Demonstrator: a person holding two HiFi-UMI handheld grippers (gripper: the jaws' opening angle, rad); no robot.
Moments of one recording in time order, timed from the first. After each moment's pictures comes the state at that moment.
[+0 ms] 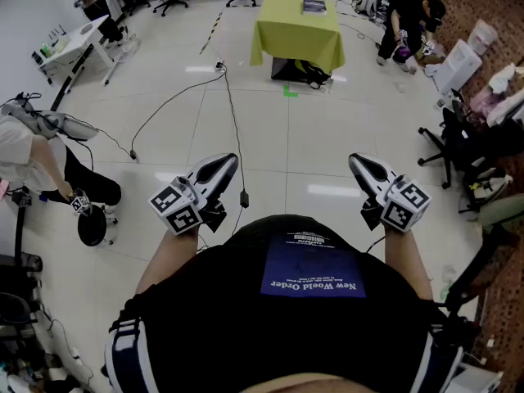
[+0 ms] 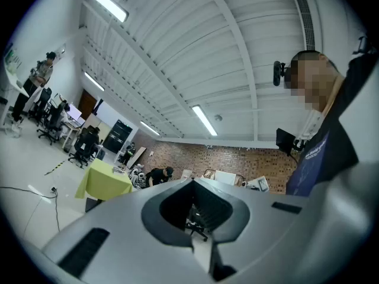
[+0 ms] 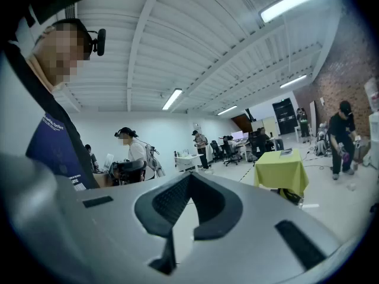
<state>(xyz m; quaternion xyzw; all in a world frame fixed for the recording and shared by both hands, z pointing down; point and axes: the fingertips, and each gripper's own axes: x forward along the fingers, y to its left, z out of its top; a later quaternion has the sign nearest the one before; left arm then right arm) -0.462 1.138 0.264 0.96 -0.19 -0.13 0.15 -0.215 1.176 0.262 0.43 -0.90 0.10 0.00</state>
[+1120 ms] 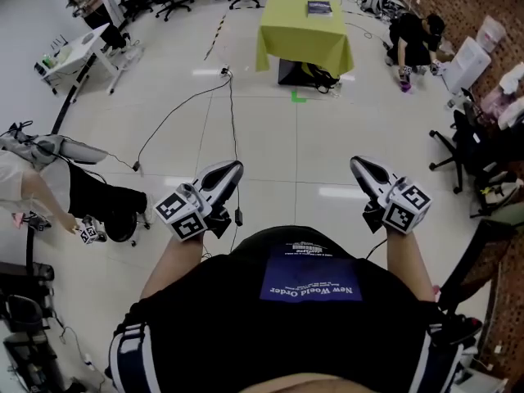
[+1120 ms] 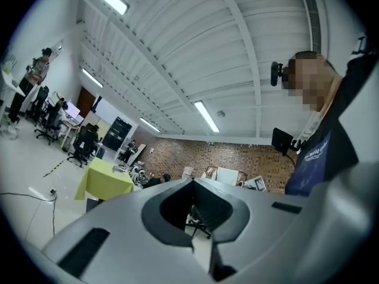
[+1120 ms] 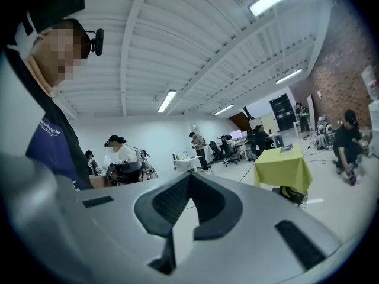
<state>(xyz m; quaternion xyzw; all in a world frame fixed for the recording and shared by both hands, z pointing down) -0.440 1.070 0.268 0.96 -0.19 -0.11 0.16 -0.196 1.099 0.276 0.43 -0.89 0.12 -0.02</state>
